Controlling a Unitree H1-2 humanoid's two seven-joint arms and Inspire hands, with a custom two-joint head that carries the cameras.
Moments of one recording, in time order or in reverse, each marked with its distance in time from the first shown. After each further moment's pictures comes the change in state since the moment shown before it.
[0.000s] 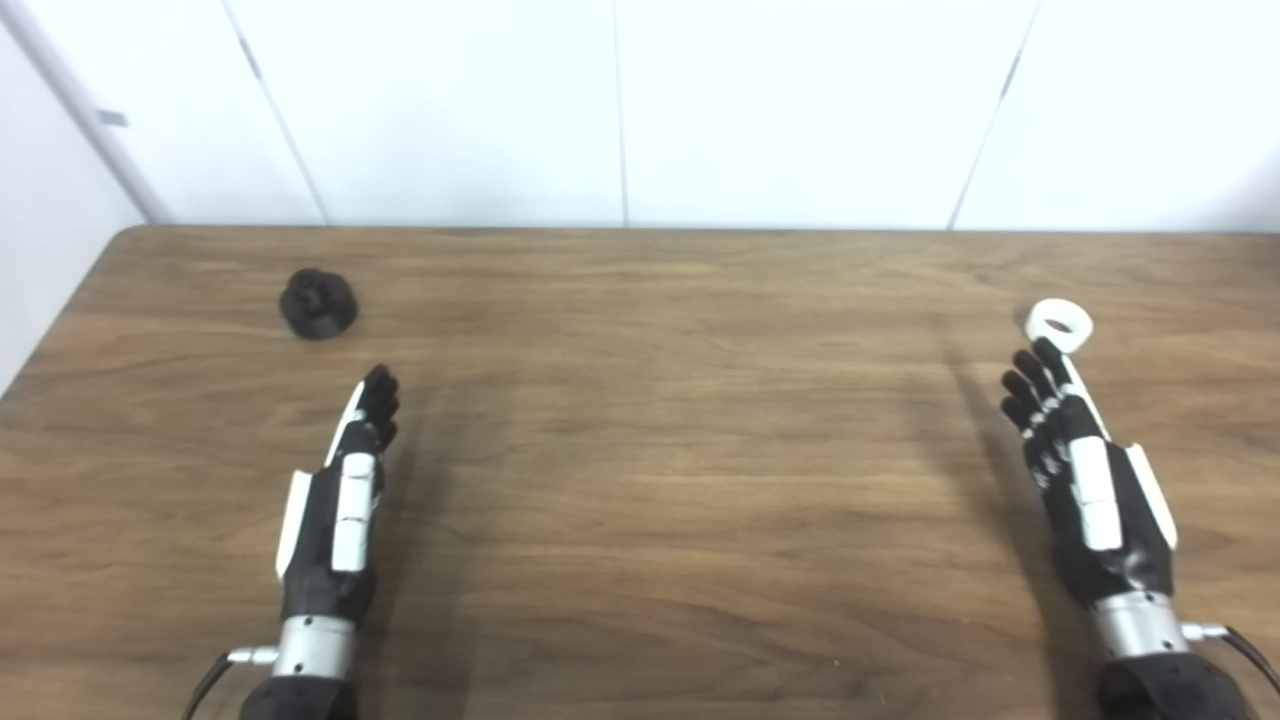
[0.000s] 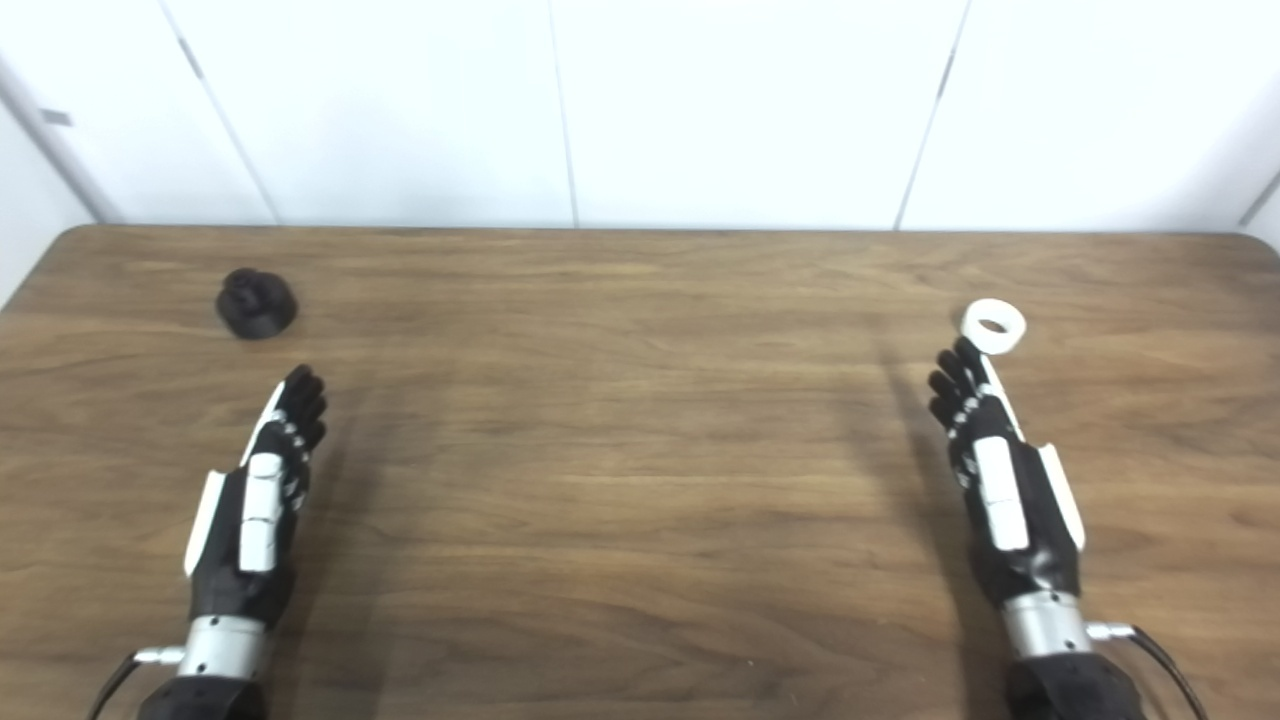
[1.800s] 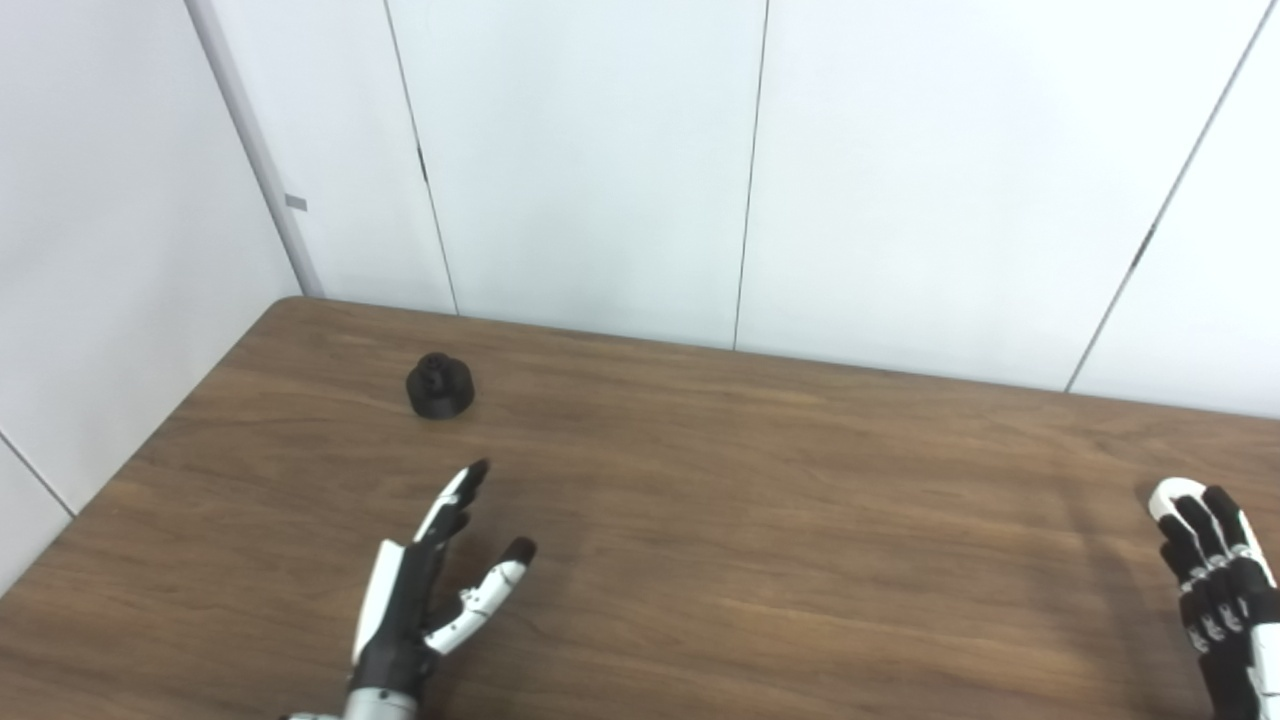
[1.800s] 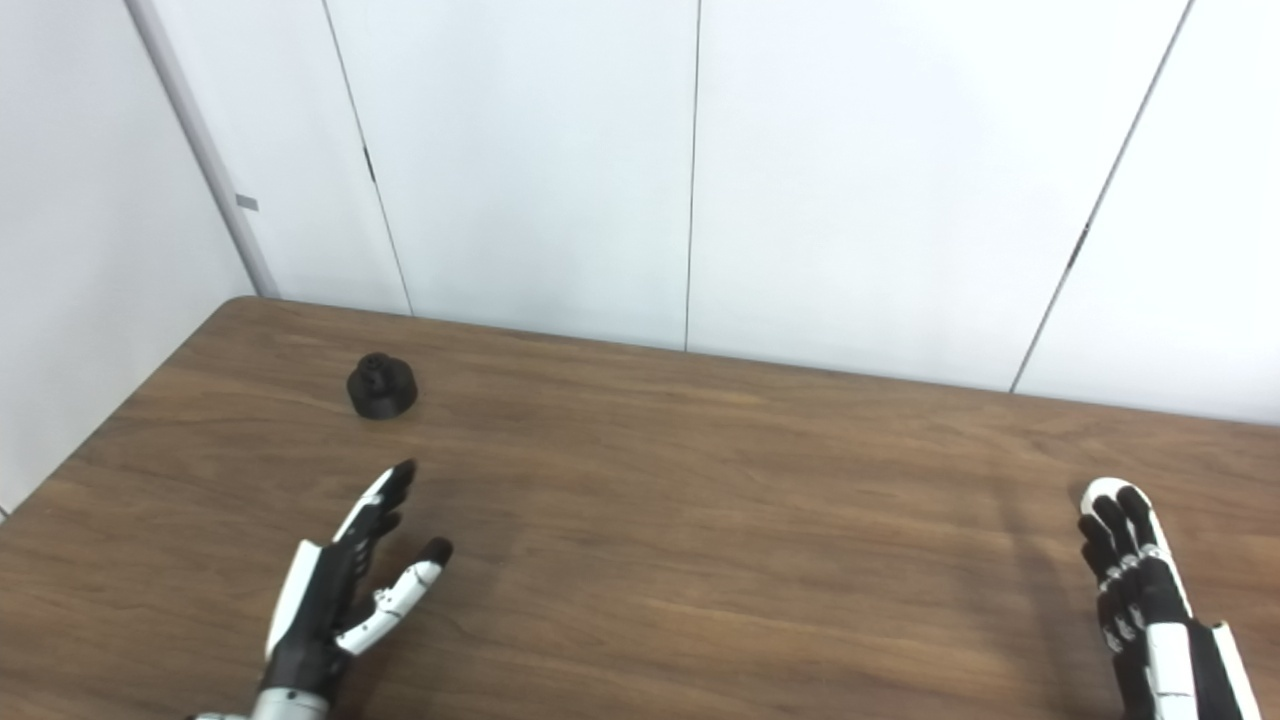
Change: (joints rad) left arm -0.006 0.011 0.051 -0.063 0.322 0.154 0.125; right arm -0.062 -0.056 -0.037 0.123 0.053 -0.141 0.069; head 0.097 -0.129
